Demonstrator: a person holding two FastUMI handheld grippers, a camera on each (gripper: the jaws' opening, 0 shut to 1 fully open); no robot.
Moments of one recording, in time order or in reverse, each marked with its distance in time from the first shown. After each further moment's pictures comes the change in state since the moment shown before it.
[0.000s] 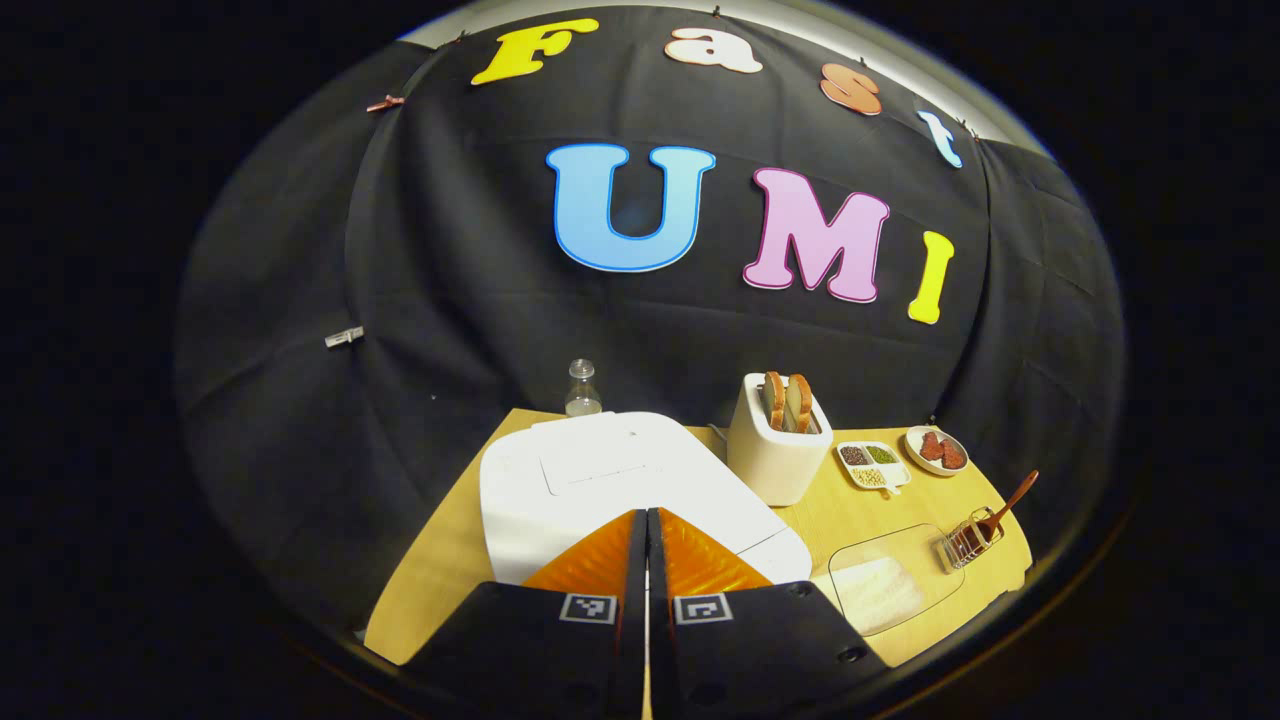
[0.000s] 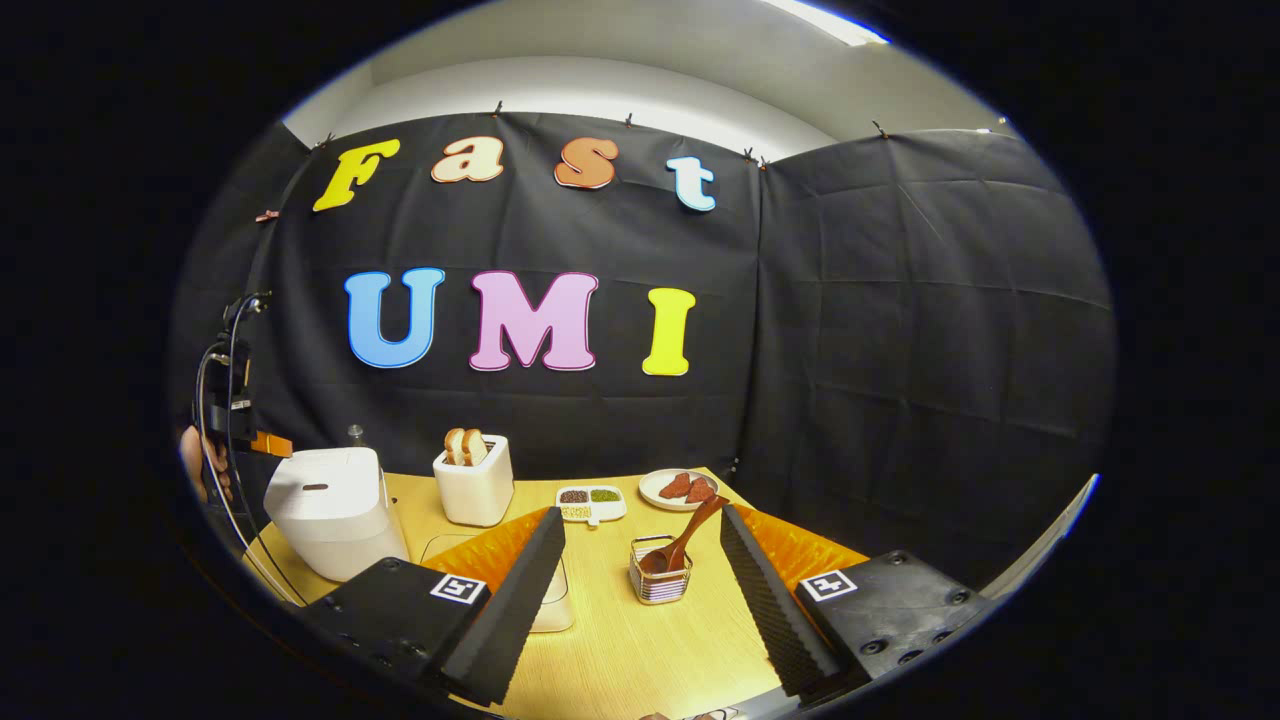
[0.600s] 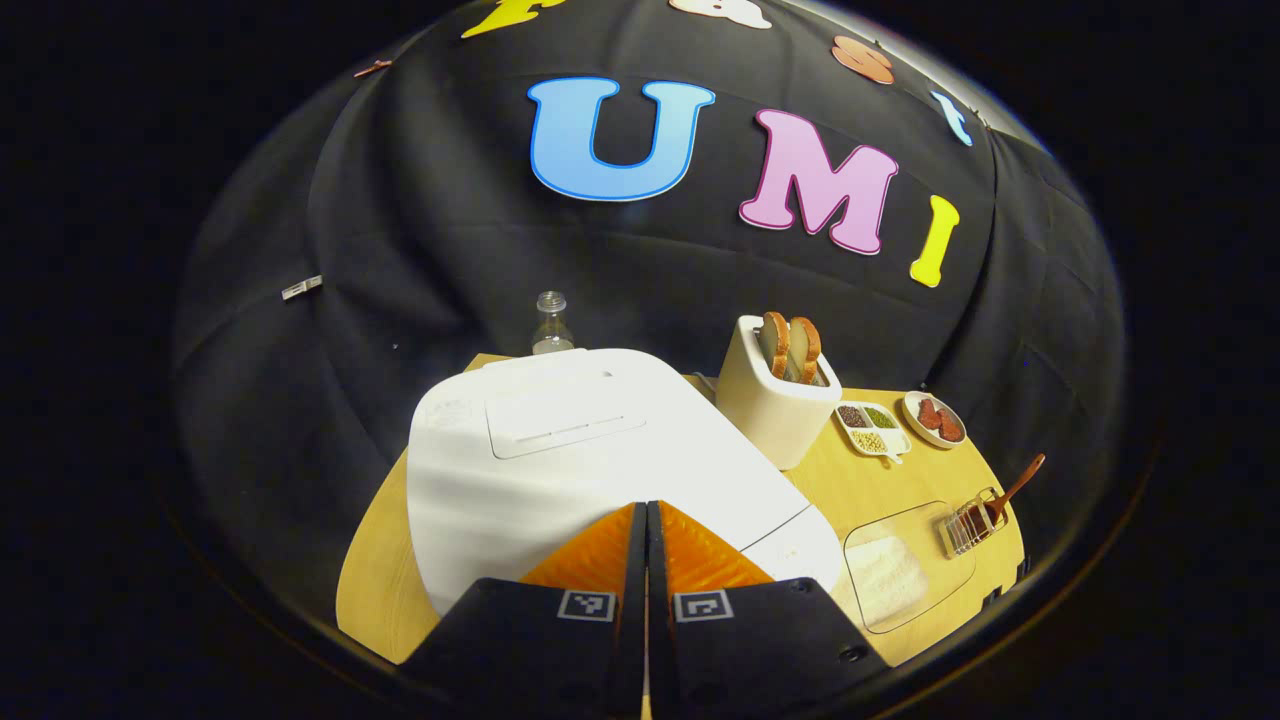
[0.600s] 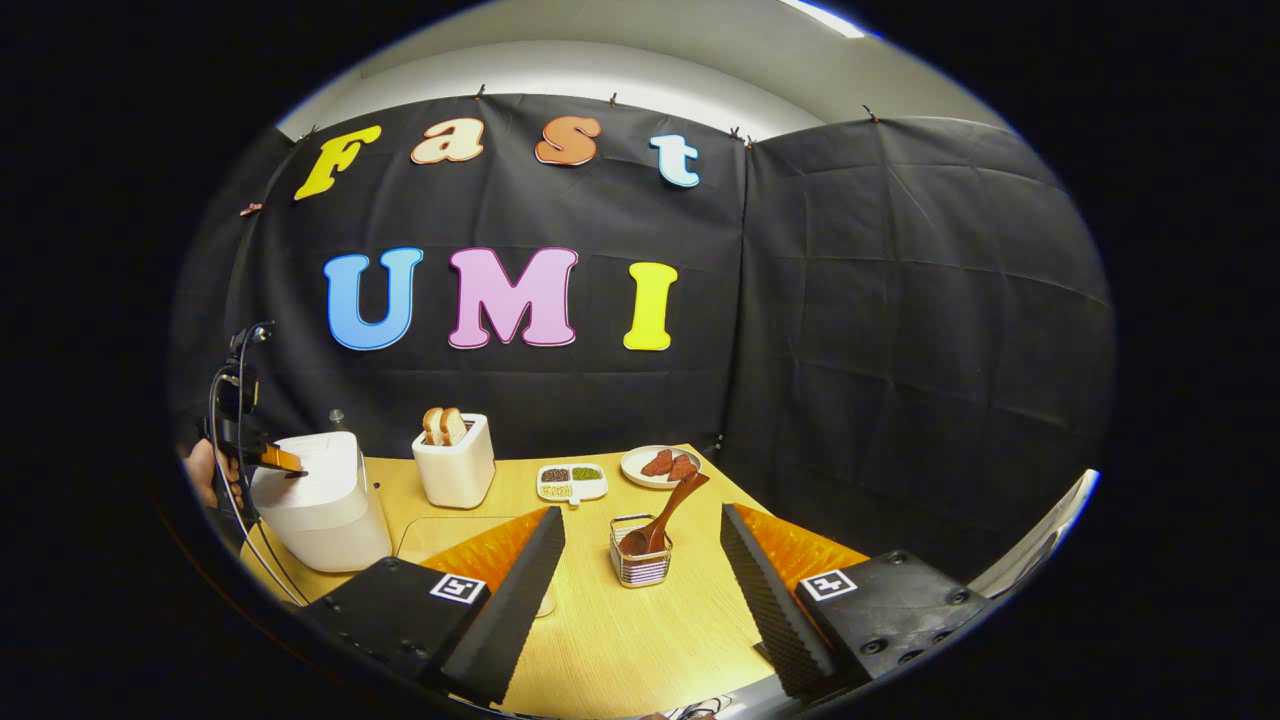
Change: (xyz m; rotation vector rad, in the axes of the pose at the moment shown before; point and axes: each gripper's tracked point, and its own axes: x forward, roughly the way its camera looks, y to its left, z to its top) left arm 0.053 -0.002 -0.041 -0.017 0.140 -0.009; right arm 0.008 -0.018 -0.017 0.002 0.071 -0.036
